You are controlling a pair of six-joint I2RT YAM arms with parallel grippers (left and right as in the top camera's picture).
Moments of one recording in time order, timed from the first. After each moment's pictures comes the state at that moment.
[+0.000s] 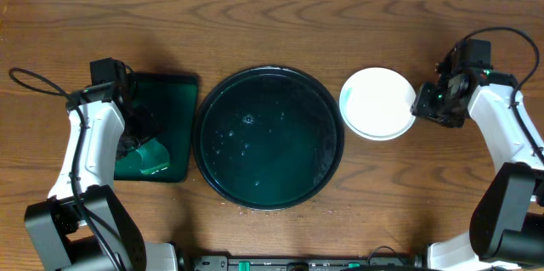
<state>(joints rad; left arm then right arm) 0.26 1.59 1.09 -0.96 -0.11 -0.38 -0.14 1.70 1.19 -0.84 -0.13 0.22</state>
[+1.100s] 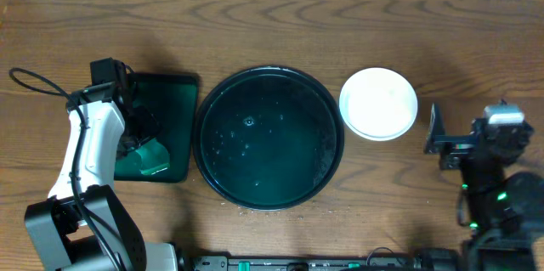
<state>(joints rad) 0.26 1.59 1.09 -0.96 -0.11 -0.38 -0.03 0.47 0.64 -0.29 -0.02 -0.11</state>
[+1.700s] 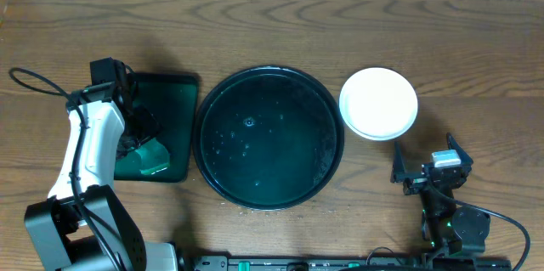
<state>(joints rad) 0.26 1.59 1.09 -0.96 -0.11 -0.38 -0.03 0.01 0.01 -0.06 -0.15 -0.13</state>
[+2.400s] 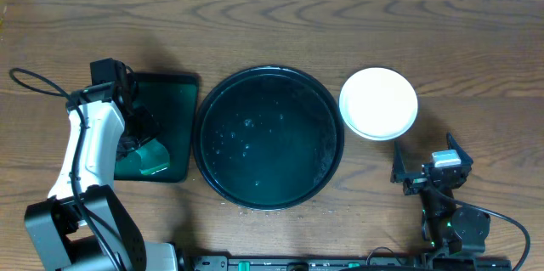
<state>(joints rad) 0.26 1.59 1.09 -0.97 -0.10 -0.38 -0.03 0.01 0.01 -0.06 -0.15 -0.13</state>
